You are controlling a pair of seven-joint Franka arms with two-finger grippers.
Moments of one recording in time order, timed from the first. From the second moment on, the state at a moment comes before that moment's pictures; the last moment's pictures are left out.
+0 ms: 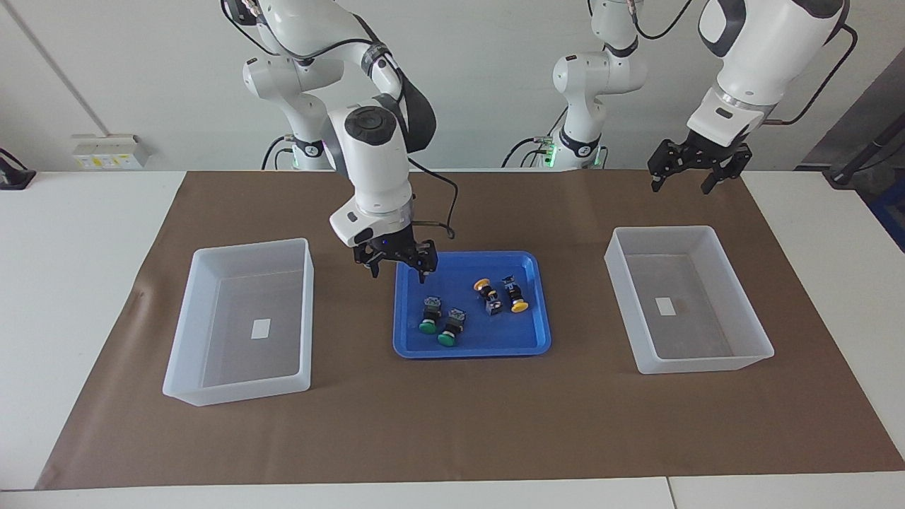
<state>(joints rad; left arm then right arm) 0.01 -0.12 -0.08 -1.75 -0.02 1.60 0.06 0.39 0.31 0.06 -1.67 -0.04 2.10 0.68</state>
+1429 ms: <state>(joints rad) 0.01 -0.08 -0.08 -1.68 -0.02 1.57 0.07 0.45 0.50 0.06 -1.66 -0.12 2.29 0.75</state>
